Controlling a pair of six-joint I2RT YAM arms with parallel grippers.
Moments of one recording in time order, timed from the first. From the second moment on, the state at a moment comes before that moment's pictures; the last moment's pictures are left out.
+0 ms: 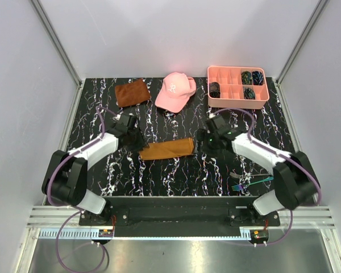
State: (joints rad) left arm -0.35 1.49 0.86 -0.38 0.12 -0.73; right arm 0.57 1.53 0.94 -0.46 -0.13 0.68
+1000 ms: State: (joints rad) left arm -0.90 1.20 0.91 -0.37 0.20 -0.70; right arm -0.24 1.27 0.60 -0.75 -0.04 1.04
